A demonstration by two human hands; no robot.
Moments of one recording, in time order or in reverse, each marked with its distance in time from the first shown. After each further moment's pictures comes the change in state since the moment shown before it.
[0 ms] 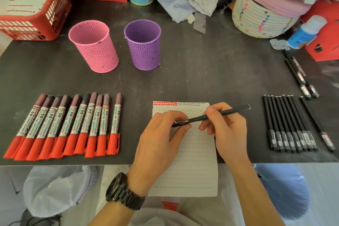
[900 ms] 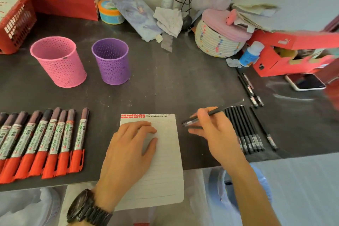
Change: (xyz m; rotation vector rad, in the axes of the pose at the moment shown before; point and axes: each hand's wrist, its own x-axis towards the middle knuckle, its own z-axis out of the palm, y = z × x) left_hand 0.000 0.009 -0.002 0.268 -0.092 0.000; right_hand 0.009 -0.013 -0.061 -0.014 -0.005 0.161
